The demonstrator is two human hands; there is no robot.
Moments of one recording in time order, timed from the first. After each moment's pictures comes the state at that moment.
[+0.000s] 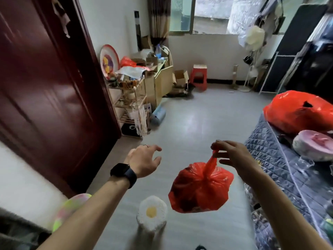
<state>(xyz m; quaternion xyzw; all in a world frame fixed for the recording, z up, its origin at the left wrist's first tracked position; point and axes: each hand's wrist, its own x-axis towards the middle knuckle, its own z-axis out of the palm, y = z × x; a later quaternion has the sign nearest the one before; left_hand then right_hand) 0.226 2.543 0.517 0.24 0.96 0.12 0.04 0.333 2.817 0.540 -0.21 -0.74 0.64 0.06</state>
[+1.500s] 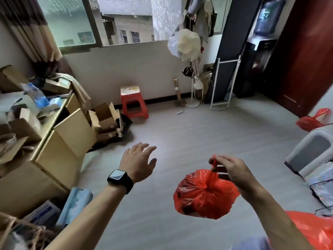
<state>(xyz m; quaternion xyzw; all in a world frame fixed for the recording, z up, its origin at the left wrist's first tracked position) -0.683 3.400 0.486 0.43 0.90 0.06 0.01 -0.447 3.597 0.500 -0.36 -0.65 0.64 0.16</state>
